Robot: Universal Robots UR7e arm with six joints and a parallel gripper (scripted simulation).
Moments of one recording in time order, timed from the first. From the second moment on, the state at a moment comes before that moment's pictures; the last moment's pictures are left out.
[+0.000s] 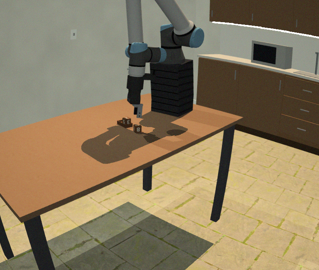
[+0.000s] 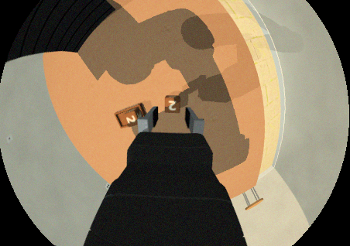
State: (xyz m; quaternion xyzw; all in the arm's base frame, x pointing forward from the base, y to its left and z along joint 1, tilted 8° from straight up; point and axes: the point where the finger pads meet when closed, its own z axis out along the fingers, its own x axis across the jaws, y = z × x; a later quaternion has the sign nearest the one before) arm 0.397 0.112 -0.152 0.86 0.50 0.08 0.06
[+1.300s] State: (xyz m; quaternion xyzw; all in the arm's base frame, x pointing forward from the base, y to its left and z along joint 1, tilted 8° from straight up) arm 0.395 0.113 -0.151 0.85 0.49 0.14 0.15
